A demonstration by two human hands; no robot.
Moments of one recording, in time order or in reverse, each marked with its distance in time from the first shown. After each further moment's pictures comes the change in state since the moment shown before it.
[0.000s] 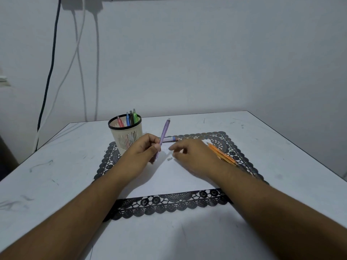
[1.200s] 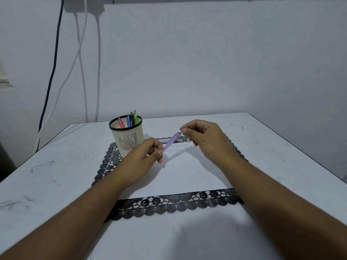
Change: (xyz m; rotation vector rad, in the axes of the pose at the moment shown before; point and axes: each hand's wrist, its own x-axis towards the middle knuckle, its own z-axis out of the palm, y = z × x) left_hand -0.003 -0.001 -0.003 0.297 -0.071 0.057; right_hand 0.001 -0.016 -0.040 0.603 0.253 -0.045
